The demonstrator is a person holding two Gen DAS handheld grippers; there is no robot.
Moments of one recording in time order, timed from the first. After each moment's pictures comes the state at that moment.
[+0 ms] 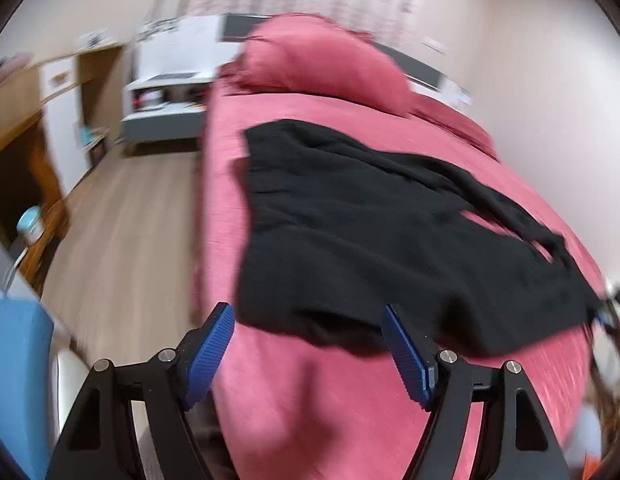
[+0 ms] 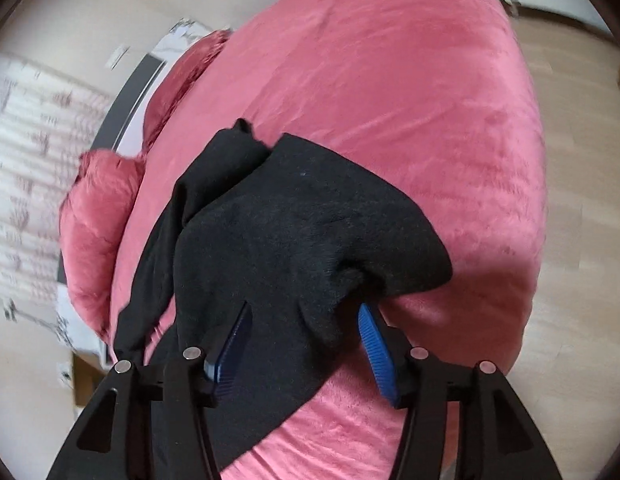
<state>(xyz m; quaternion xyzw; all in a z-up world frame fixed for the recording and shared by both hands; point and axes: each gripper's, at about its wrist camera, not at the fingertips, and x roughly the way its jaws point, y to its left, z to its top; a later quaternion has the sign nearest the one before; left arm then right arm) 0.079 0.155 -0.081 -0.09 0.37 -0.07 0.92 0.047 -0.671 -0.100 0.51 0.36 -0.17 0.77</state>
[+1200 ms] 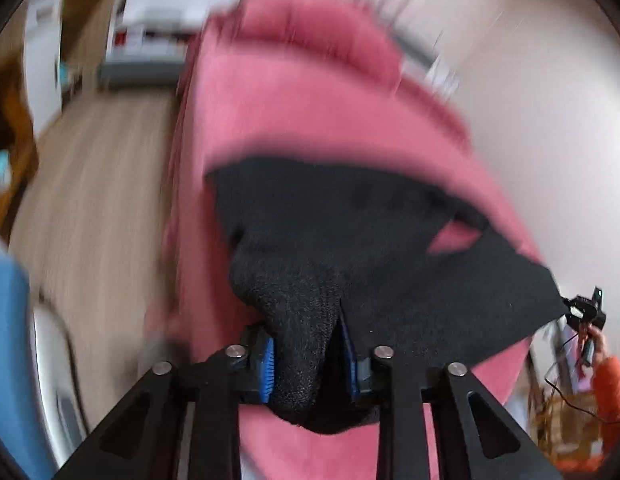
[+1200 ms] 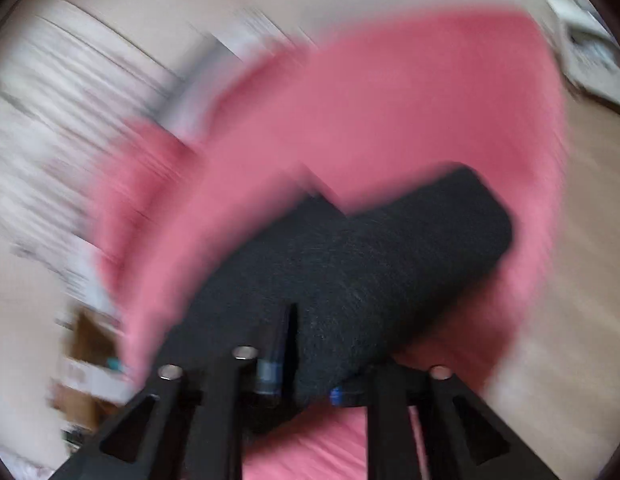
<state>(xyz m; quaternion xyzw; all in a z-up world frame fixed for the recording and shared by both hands) 0.087 0.197 -0.063 -0.15 0.49 -0.15 0.84 0.051 -0.690 -0.025 0.40 0.42 -0.13 0.81</state>
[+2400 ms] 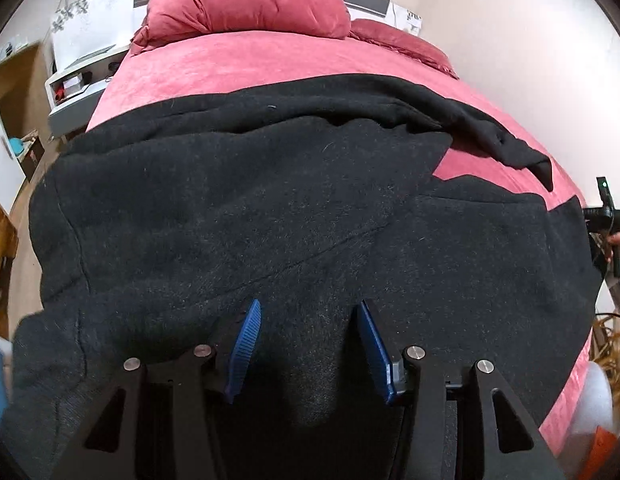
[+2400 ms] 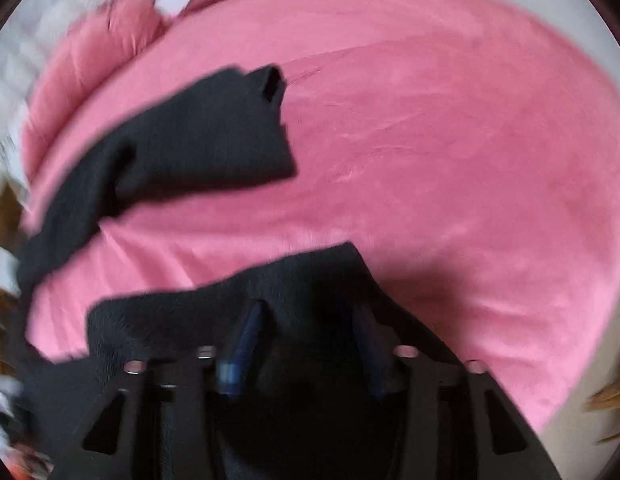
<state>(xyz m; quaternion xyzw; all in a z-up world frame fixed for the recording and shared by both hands) 0.144 0.031 -0.115 -0.01 0.46 -0.18 0.87 0.190 -0.687 -0.129 0.19 0.53 -0.10 0.82</state>
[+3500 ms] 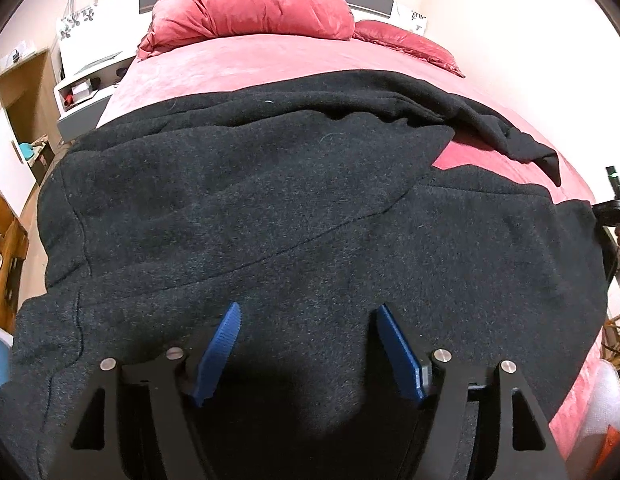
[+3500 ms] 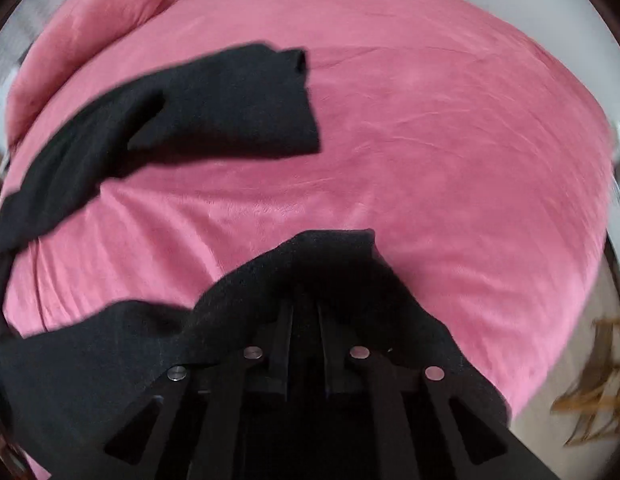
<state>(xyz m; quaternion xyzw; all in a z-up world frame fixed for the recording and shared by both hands) 0.139 0.023 -0.114 0.00 0.46 -0.16 0.88 0.177 -0.649 -0.111 0.16 0.55 -0.13 0.81</state>
